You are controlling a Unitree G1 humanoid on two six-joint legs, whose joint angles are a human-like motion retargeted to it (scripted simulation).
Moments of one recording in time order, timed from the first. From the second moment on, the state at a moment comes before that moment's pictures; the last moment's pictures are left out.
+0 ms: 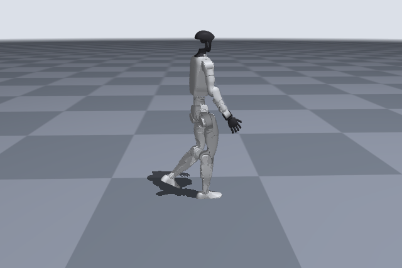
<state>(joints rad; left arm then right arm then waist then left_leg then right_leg) -0.05 0.20 -0.17 1.33 -0.21 -0.12 -0.25 -0.16 -0.31 0.16 1.14 0.31 -0.09 0.07 -0.04 0.17 0.10 -0.04 0.30 0.23 1.04 -0.36 -0.08 -0.03 0.18 -0.22 0.04 -0.04 0.10</state>
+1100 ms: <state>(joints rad) -0.12 0.22 -0.15 1.40 -0.23 -0.09 -0.20 -0.13 -0.25 0.18 1.28 0.28 -0.04 0.11 -0.05 0.12 0.12 -0.10 0.18 0.17 1.04 -0.36 -0.06 -0.14 0.14 -0.21 0.32 -0.11 0.09</state>
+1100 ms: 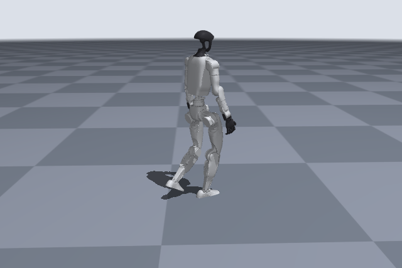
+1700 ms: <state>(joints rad) -0.08 0.29 -0.08 1.46 -0.22 -0.06 -0.18 -0.16 -0.17 0.19 1.24 0.29 -0.03 0.15 -0.03 -0.20 0.07 -0.01 -0.24 0.09 -0.06 0.01 0.00 -0.10 -0.22 -0.05 0.96 -0.30 0.22</state>
